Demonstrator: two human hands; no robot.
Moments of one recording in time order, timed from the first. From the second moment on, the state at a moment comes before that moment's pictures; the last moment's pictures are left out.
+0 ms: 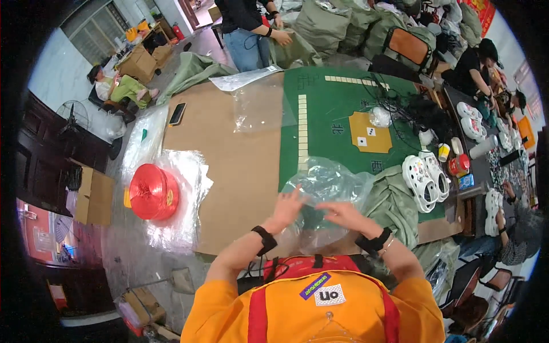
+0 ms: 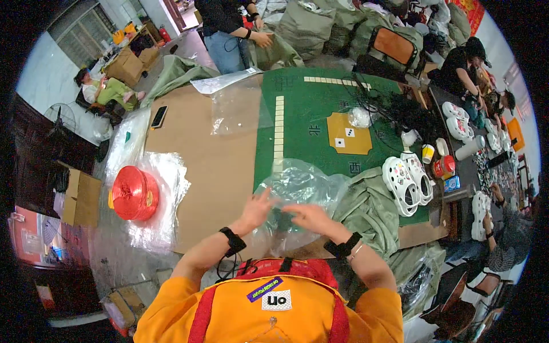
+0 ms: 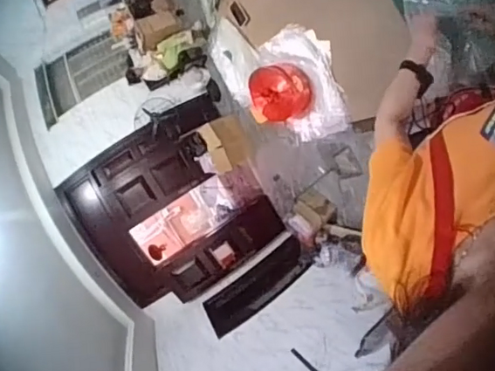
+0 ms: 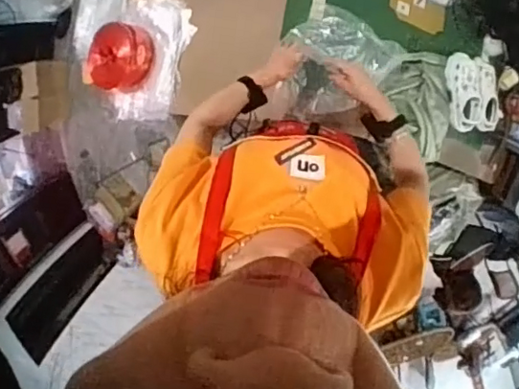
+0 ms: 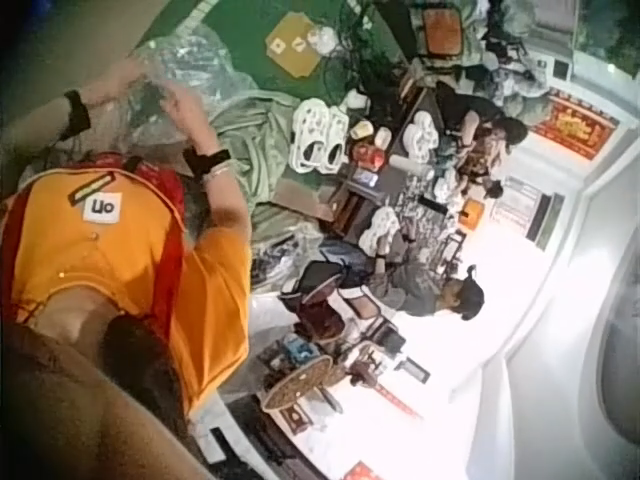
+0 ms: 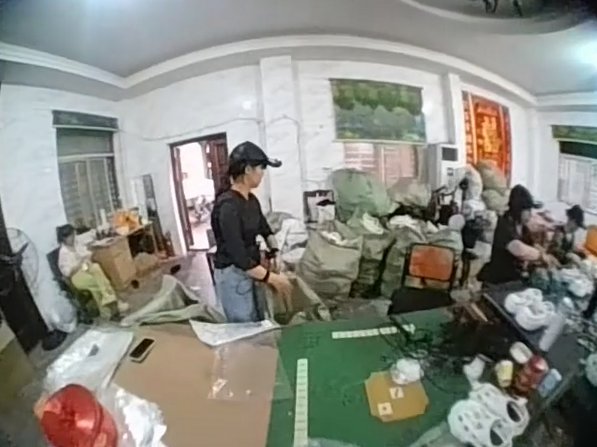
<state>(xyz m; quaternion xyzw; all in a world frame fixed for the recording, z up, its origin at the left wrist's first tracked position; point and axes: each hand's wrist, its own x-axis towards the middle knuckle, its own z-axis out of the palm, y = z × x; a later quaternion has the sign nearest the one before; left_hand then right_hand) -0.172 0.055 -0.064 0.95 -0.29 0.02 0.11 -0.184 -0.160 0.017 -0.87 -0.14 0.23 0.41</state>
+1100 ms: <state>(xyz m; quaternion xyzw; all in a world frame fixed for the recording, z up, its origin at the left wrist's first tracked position) -0.208 0.057 -0.059 0.91 -0.25 -0.32 0.10 -0.194 -0.576 -0.089 -0.90 0.37 -0.04 0.21</state>
